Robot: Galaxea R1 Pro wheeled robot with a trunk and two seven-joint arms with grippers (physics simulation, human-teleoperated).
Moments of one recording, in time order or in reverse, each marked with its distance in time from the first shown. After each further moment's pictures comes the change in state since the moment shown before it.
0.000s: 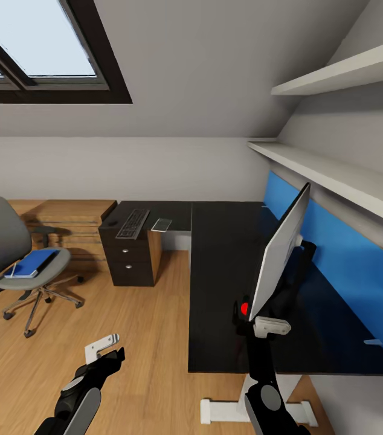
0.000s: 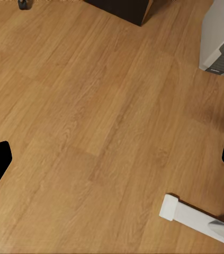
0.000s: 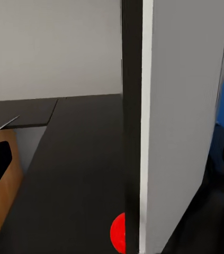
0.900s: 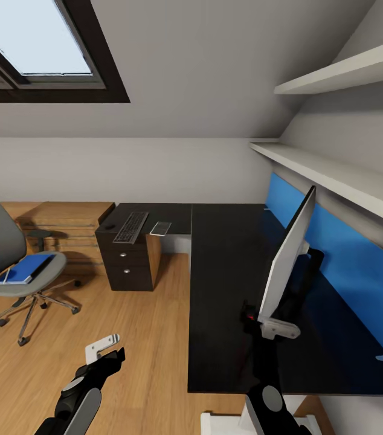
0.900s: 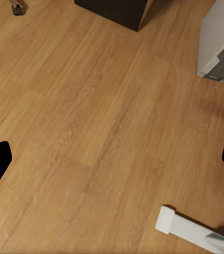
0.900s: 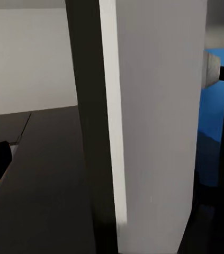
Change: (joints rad) left arm 0.000 0.000 -0.002 0.003 0.001 0.000 0.000; right arm 0.000 -0.001 -0.006 0.000 -0.007 -0.042 -0.108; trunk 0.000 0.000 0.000
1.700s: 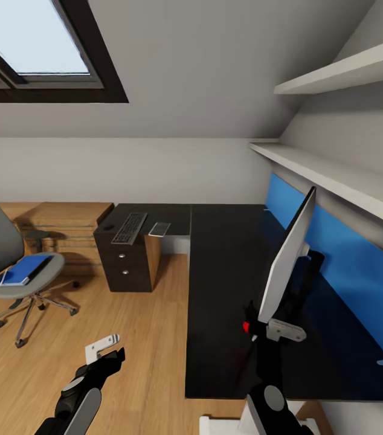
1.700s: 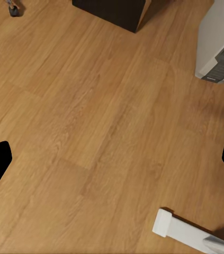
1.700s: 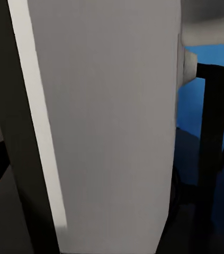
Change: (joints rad) left arm 0.000 0.000 -0.001 0.000 -0.001 -0.001 0.000; right arm -0.003 -0.002 -0.019 0.008 0.001 0.005 -0.053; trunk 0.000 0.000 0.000
